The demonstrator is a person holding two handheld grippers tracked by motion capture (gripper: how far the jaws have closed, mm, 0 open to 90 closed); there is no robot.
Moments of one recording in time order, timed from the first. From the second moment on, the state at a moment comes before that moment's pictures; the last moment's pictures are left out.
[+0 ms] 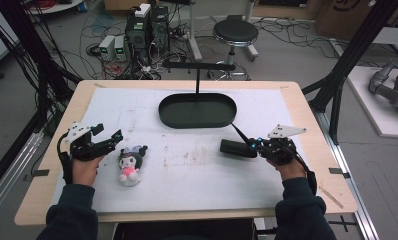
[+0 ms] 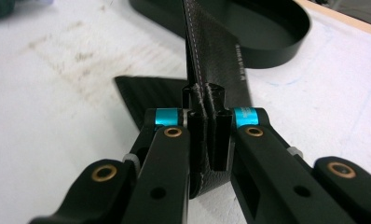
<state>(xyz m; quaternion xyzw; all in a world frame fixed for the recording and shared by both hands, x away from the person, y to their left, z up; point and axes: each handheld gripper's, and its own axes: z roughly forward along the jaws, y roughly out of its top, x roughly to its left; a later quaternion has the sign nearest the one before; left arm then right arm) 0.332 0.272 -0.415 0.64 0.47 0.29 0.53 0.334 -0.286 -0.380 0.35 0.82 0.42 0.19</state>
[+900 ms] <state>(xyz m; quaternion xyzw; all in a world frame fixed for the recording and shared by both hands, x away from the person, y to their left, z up) 0.333 0.271 -0.416 0.64 0.47 0.29 0.53 0.371 -0.290 -0.375 0.43 0.76 0.39 0.28</state>
